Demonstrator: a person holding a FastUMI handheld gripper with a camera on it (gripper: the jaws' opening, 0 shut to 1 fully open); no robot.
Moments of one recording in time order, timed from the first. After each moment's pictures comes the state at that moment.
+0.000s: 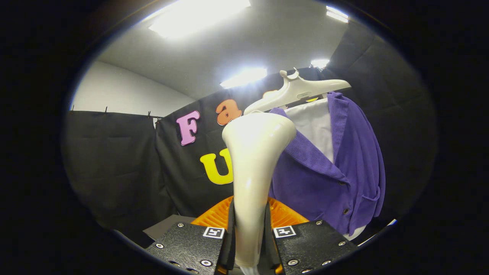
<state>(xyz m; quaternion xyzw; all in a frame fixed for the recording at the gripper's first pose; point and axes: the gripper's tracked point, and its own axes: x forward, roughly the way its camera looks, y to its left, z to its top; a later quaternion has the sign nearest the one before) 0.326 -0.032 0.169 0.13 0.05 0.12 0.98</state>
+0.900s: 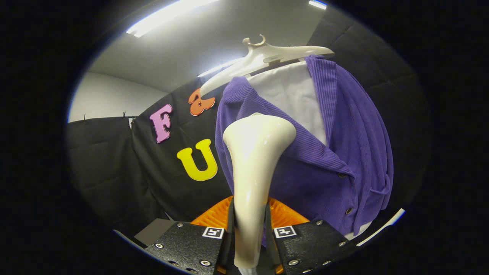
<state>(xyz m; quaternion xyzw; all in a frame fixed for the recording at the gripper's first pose) 0.419 -0.067 0.085 0.17 0.13 0.07 0.97</state>
